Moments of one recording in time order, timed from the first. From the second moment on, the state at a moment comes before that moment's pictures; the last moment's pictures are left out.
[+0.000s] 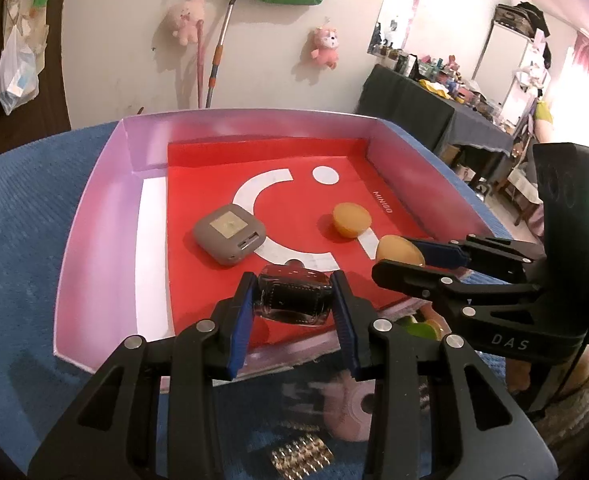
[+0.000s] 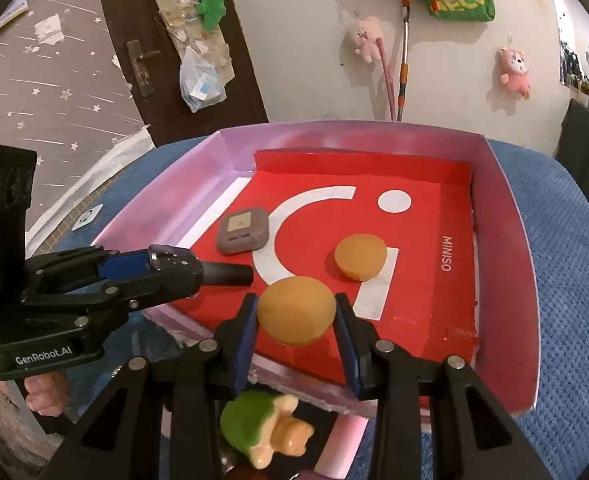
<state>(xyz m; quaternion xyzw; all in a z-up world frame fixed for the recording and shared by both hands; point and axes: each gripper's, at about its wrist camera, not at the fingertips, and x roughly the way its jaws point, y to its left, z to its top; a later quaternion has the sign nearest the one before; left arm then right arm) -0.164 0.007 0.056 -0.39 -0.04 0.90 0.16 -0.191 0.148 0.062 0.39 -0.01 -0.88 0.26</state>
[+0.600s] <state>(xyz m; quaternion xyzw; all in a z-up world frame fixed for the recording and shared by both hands) -0.194 0.000 0.024 -0.47 -0.04 0.87 0.15 -0.209 0.146 0.044 0.42 0.00 -0.87 0.24</state>
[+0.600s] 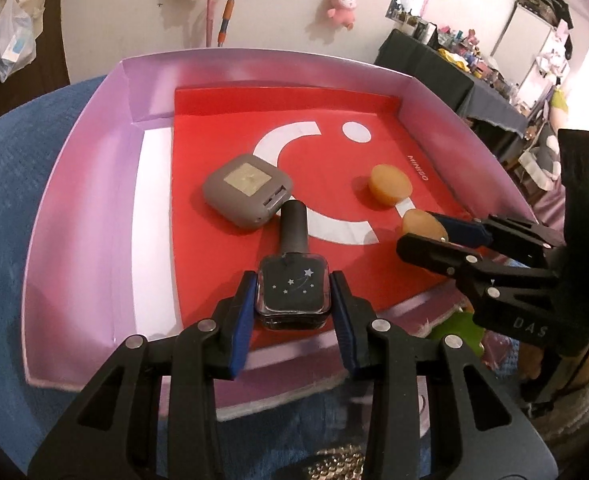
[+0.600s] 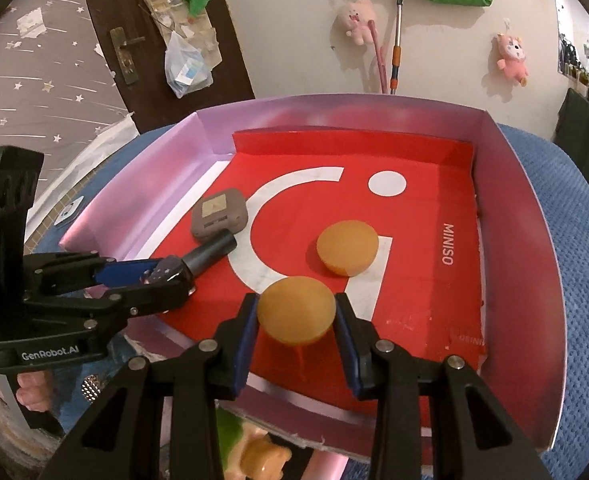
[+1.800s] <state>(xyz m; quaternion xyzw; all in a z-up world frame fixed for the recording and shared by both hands) -0.235 0.012 0.018 -0.46 -0.03 0.88 0.12 -0.254 0.145 0.039 0.45 0.03 -0.87 0.20</state>
